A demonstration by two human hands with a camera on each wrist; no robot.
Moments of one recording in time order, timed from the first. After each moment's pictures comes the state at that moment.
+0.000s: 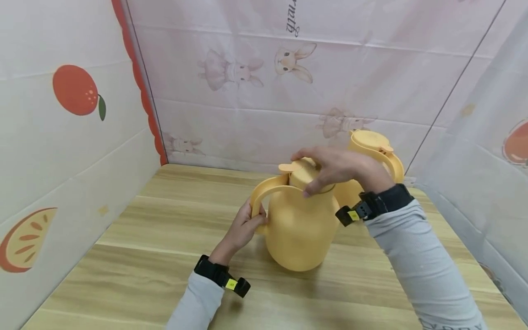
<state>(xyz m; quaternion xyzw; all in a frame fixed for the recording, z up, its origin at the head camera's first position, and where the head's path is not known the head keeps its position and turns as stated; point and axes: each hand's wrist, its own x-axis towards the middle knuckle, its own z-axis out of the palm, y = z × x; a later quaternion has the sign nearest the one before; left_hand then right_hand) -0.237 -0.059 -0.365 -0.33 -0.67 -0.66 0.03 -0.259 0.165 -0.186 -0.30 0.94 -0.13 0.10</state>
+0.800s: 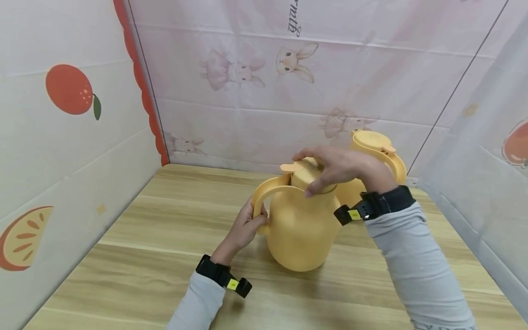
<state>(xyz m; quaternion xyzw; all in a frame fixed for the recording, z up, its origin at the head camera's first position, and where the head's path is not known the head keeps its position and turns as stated) -0.238 -0.059 -0.364 -0.33 -0.67 -0.67 0.03 -0.261 0.165 -0.186 -0.30 0.94 -0.14 0.09</state>
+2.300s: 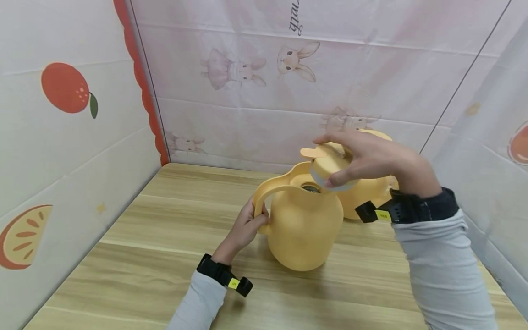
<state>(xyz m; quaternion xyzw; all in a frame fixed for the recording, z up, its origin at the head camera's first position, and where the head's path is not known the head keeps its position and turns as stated) -0.238 -0.058 -0.364 -0.32 -0.67 -0.67 0.03 -0.224 0.190 -0.156 -0.29 0.95 -0.12 -0.01</state>
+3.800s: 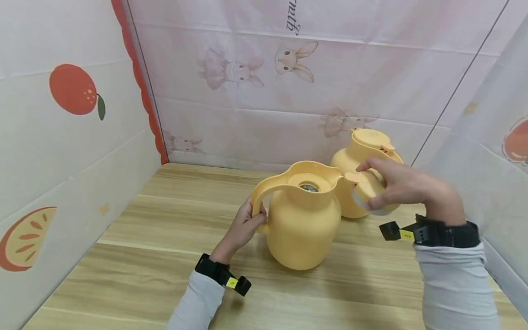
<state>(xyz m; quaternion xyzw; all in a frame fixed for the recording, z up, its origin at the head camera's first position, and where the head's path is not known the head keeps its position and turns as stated) -0.247 -0.045 -0.363 -0.31 -0.68 -0.67 0.03 -0.236 0.279 -0.209 -0.23 0.95 -0.20 0.05</state>
